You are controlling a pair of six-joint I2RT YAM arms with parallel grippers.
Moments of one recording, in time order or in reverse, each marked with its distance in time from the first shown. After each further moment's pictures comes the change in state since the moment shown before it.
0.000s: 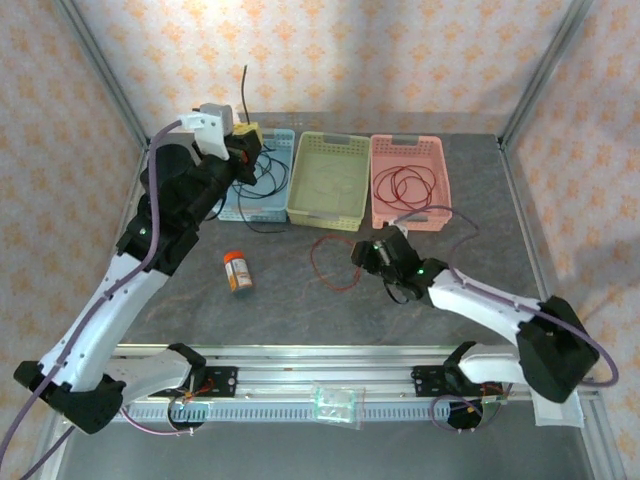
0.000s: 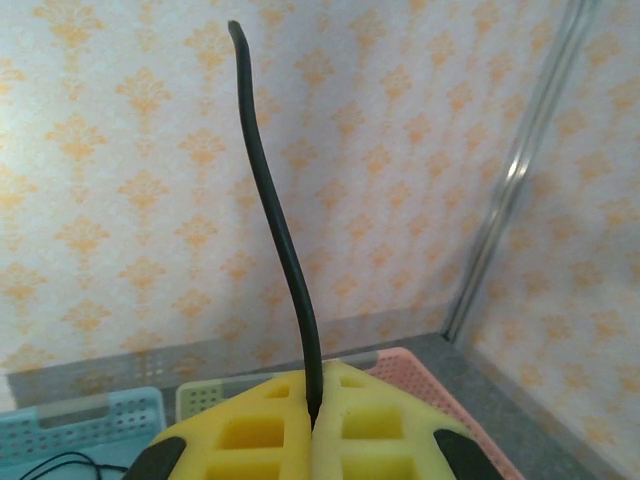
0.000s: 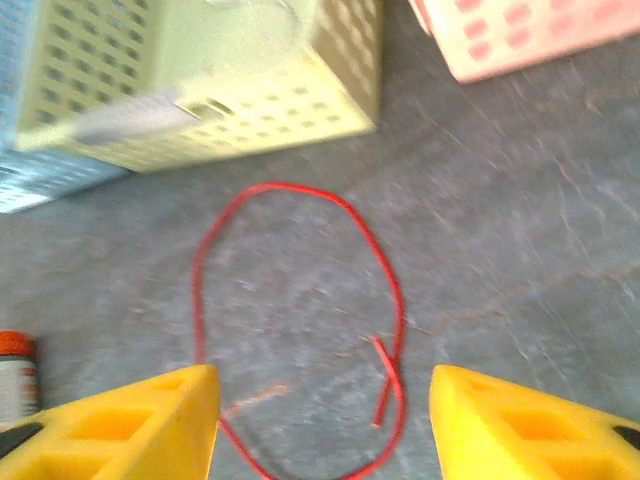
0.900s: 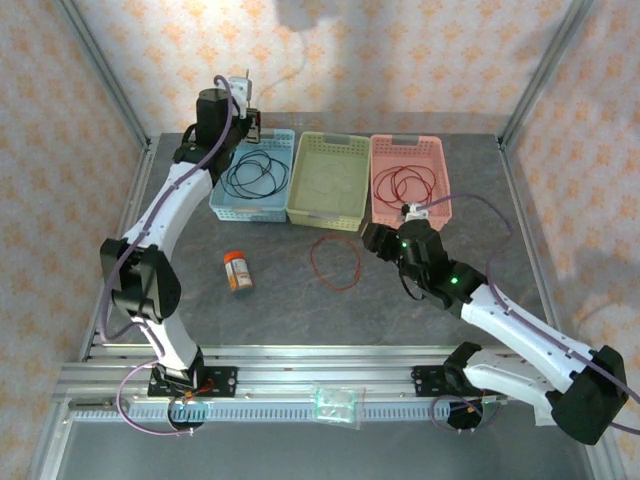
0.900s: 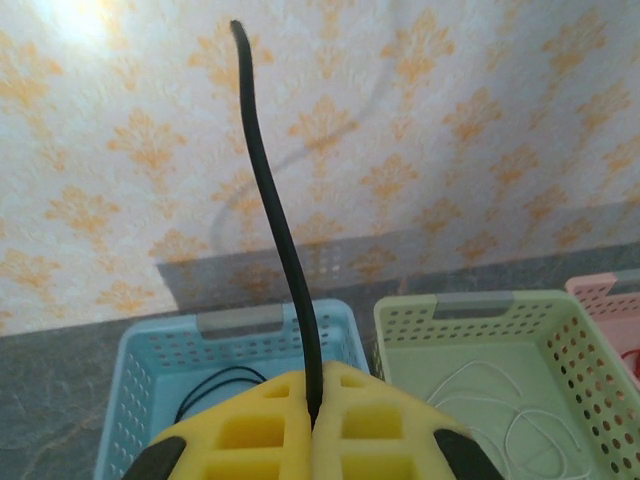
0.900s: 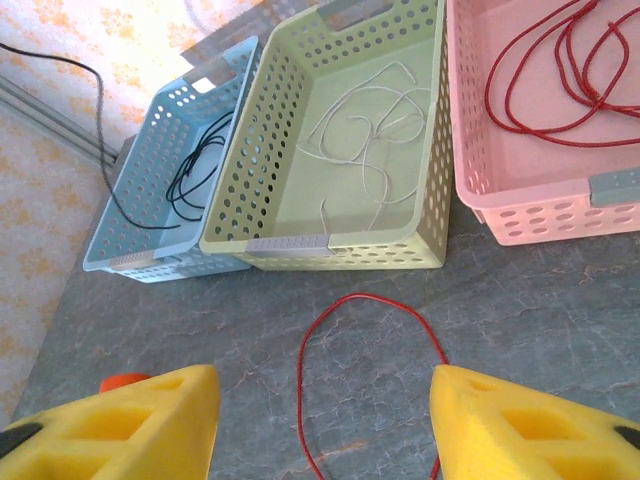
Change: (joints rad) left arm 0.274 0.653 0.312 -0.046 0.048 0.127; right arm 0.000 -0.251 0.072 -0.087 0.071 -0.105
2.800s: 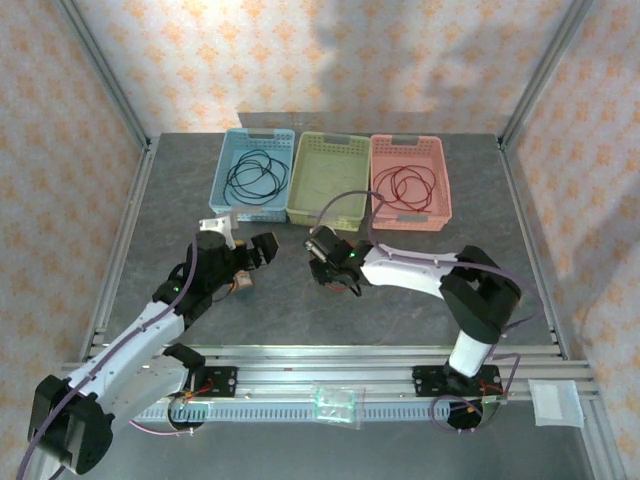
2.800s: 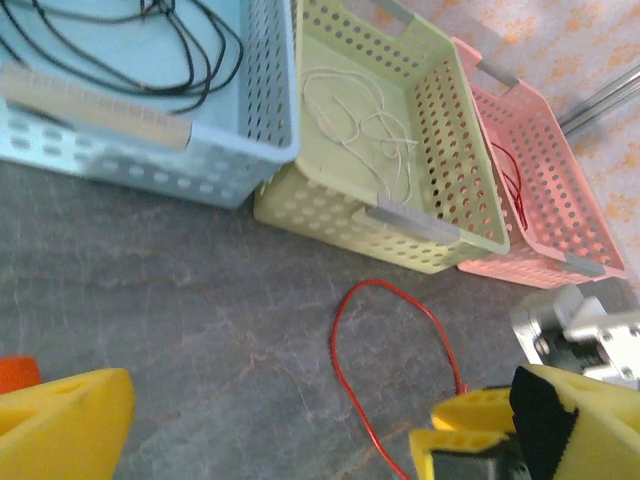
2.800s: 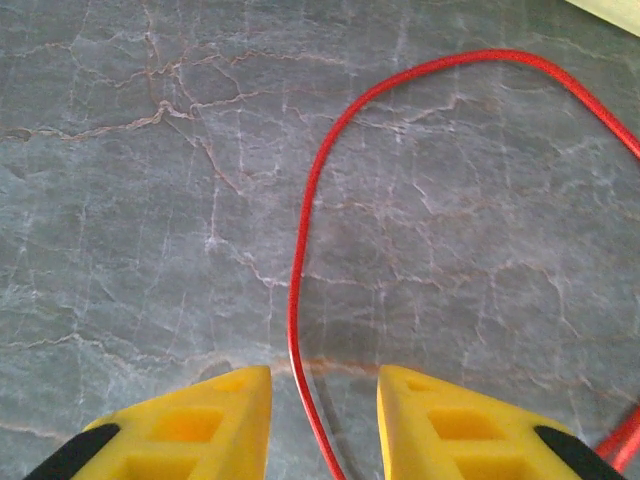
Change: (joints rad) left arm -0.235 -0.932 -1.203 0.167 0.016 -0.595; right arm 0.232 0.781 0.359 -0.146 -0.055 -0.289
